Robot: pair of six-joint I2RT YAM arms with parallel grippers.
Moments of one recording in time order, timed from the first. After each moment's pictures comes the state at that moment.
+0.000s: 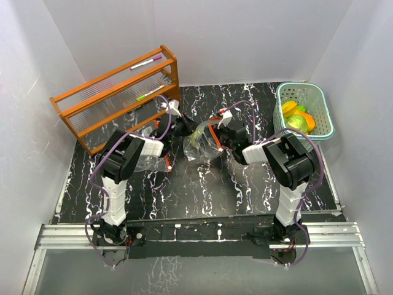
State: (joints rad) left arm -0.49 2.07 1.06 0.74 0.18 -0.75; right arm 0.45 1.90 0.85 0.73 -0.30 0.32
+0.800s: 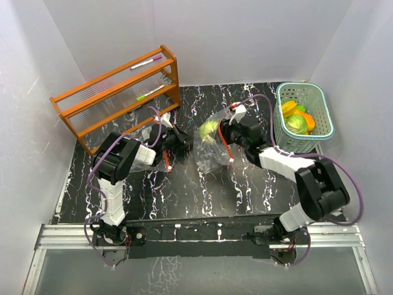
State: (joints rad) left arm -0.43 2.03 0.86 0.83 0.34 -0.93; right arm 0.43 1.55 0.79 0.41 -0.25 0.29
